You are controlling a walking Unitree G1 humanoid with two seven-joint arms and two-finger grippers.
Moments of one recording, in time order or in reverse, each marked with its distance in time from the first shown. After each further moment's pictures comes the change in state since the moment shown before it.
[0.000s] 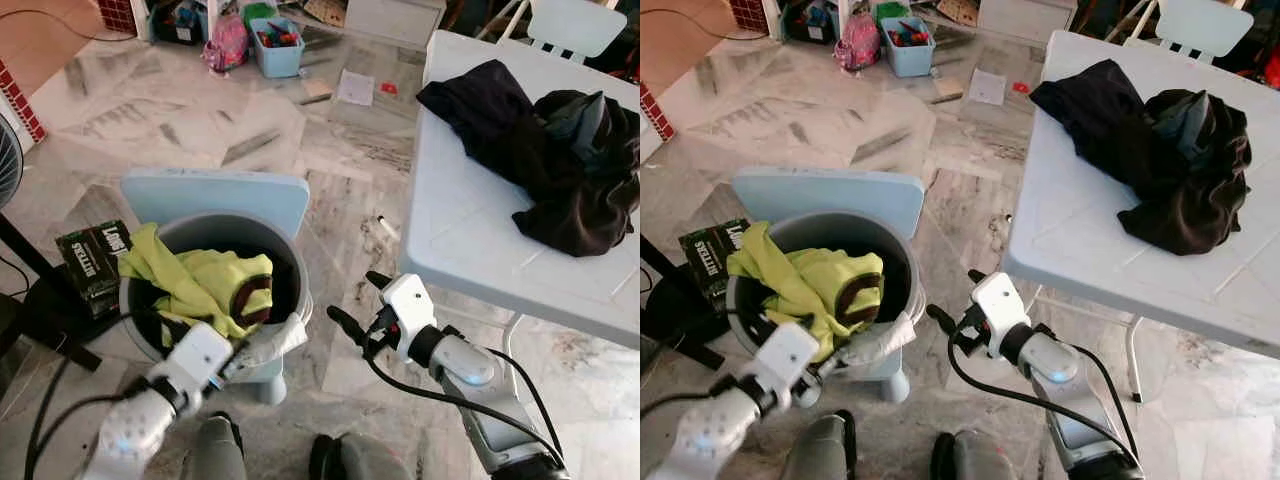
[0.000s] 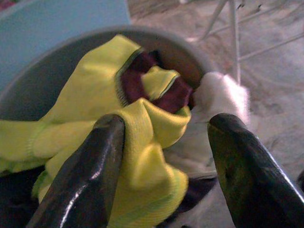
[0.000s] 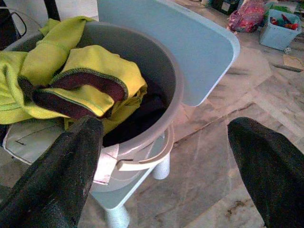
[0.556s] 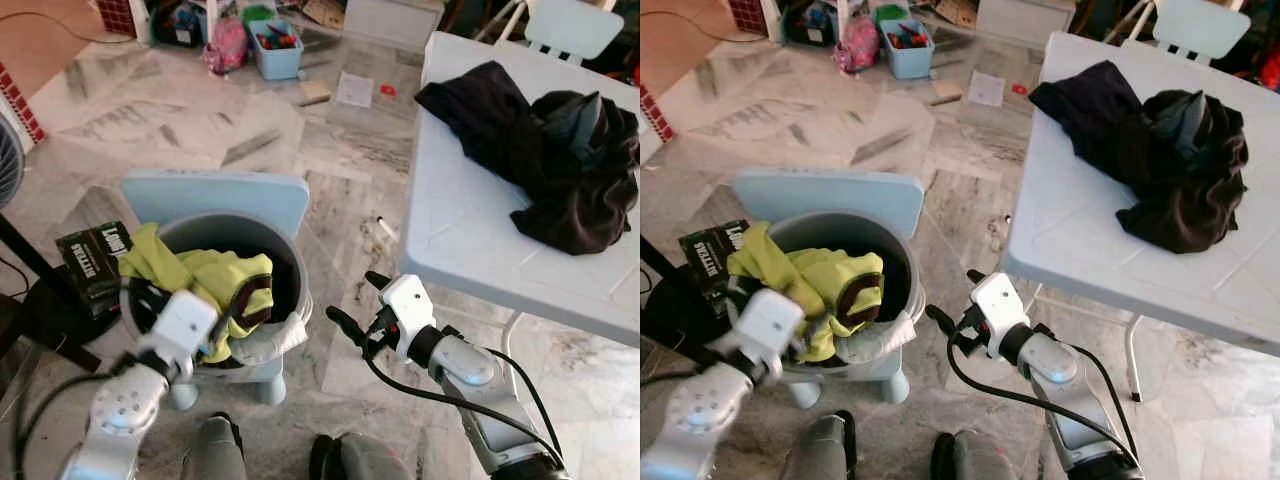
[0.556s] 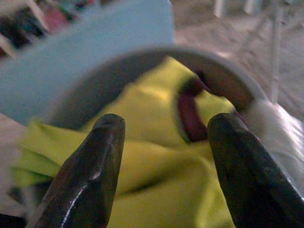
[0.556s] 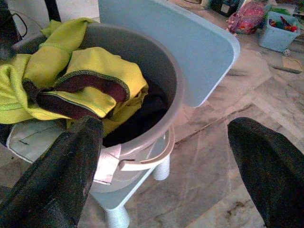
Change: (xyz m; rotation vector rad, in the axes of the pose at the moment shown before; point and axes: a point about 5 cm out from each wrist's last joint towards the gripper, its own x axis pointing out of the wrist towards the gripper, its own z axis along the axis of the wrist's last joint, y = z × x) left arm 0.008 0.025 0.011 -0.032 -0.008 0.131; right arm 0.000 0.001 0.000 -0.002 -0.004 0.003
